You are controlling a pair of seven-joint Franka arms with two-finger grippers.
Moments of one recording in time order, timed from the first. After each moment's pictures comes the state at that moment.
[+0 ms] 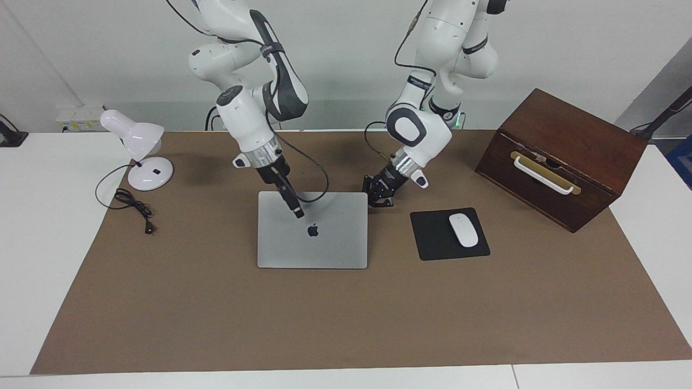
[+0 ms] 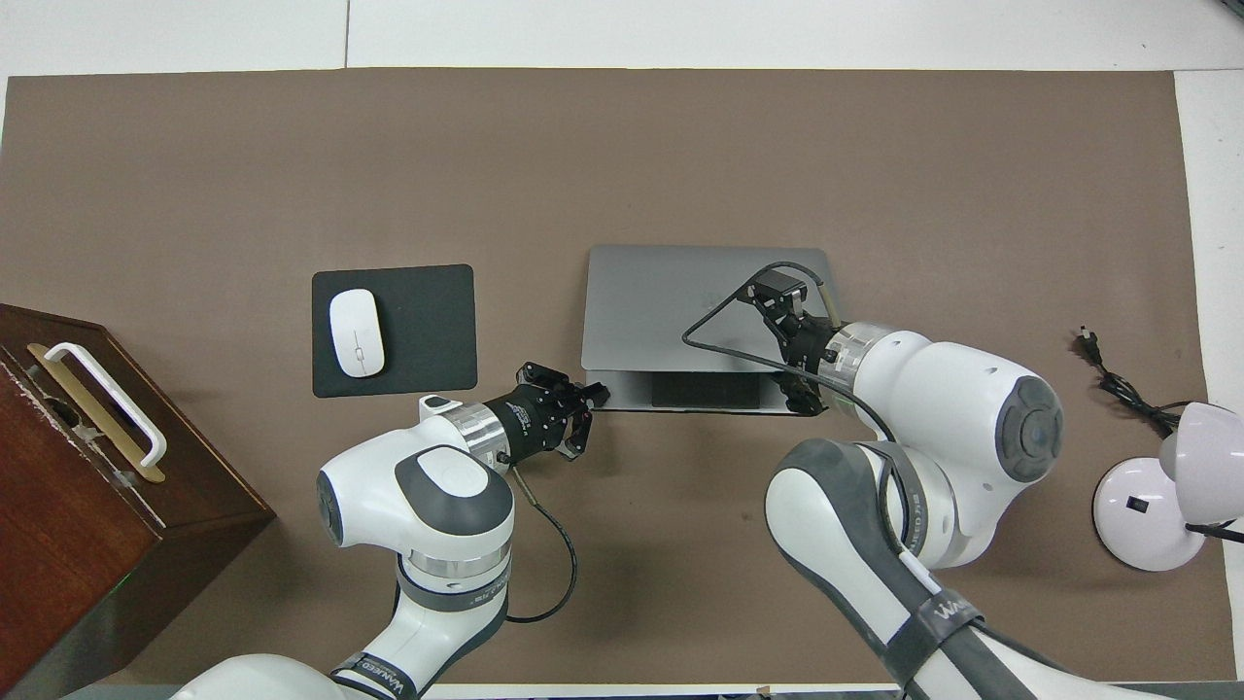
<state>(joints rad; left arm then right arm) -0.60 0.22 -0.09 -2.27 -1.90 2.79 -0.98 0.69 0.04 -0.28 -2.30 0.62 2.77 1.03</state>
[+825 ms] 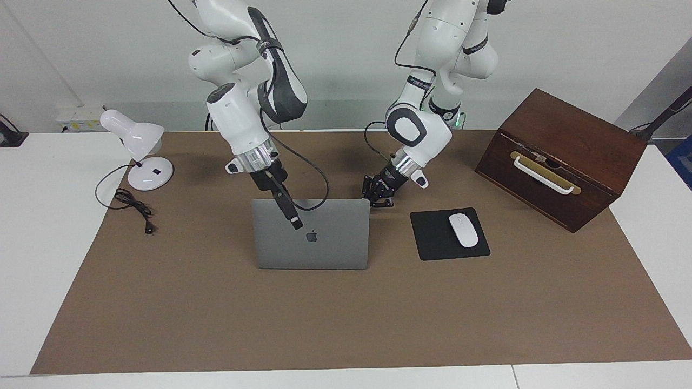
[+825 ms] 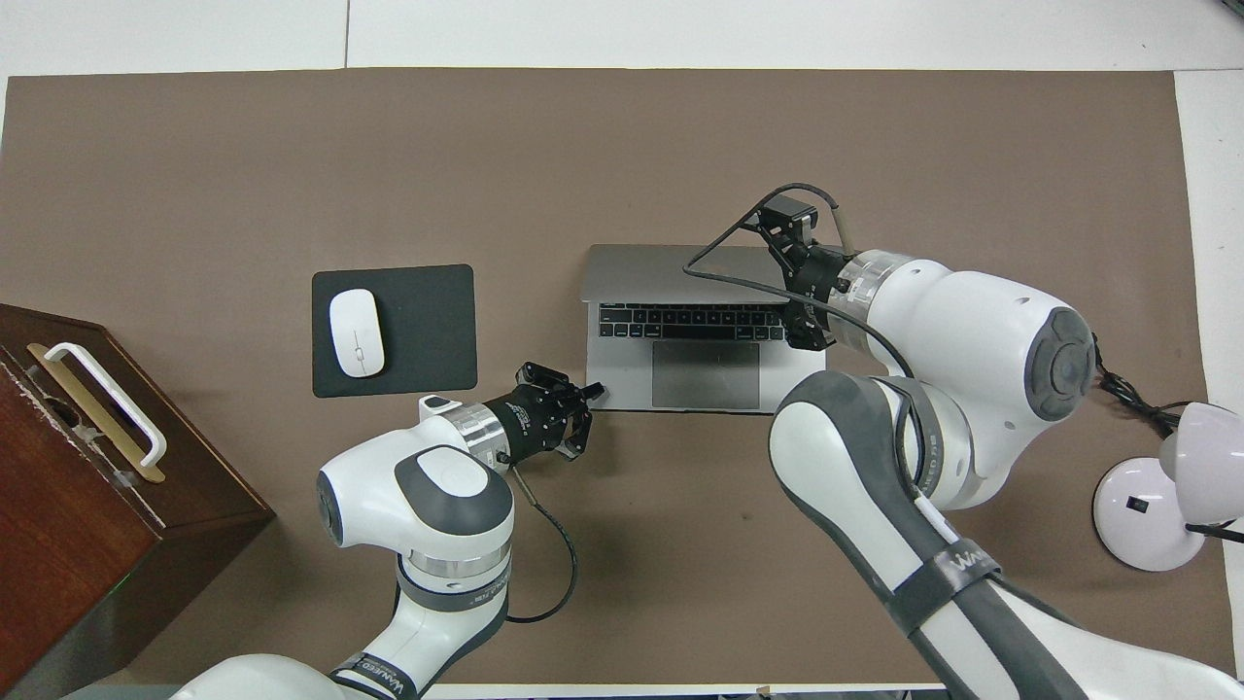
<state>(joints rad) -0.60 0.22 -0.08 -2.27 -1.90 2.79 -0.98 0.69 0.12 -0.33 -2.11 0.62 2.74 1.03</state>
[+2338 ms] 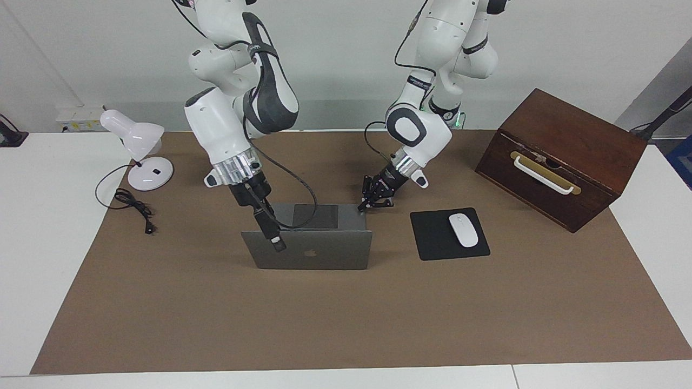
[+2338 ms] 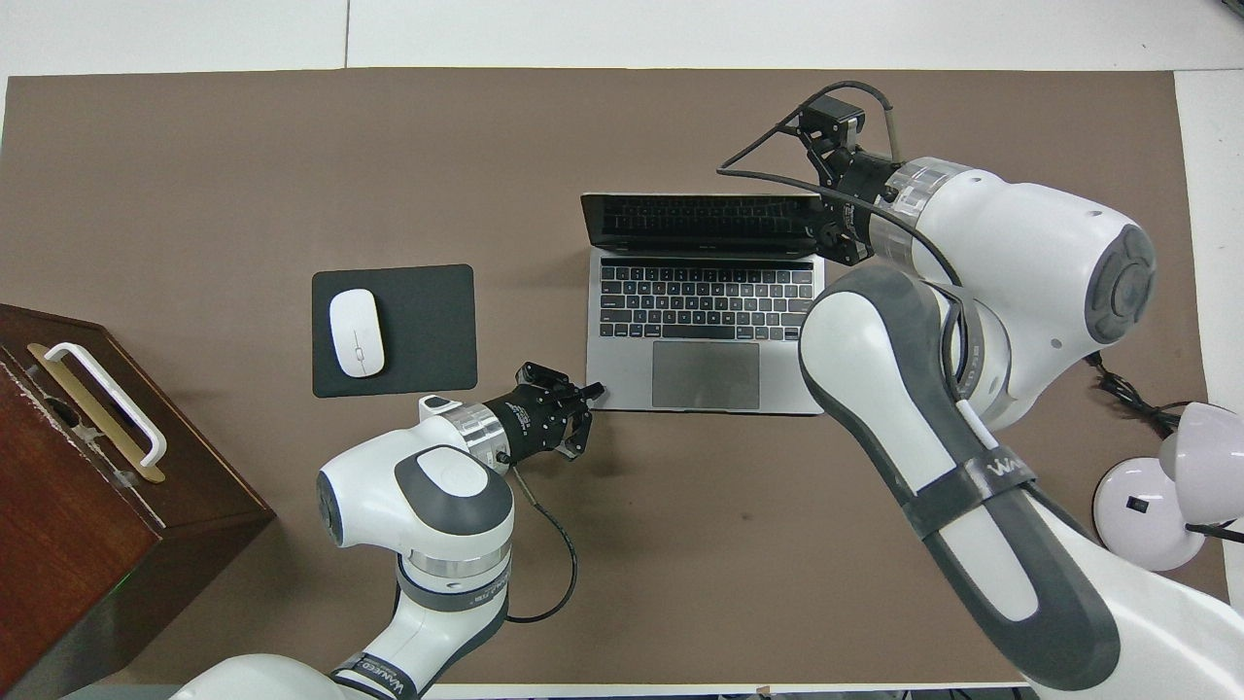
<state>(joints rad) -0.60 0.22 -0.08 -2.27 -1.90 2.79 -0.98 0.72 0.24 -0.46 -1.90 0.75 2.70 0.92</state>
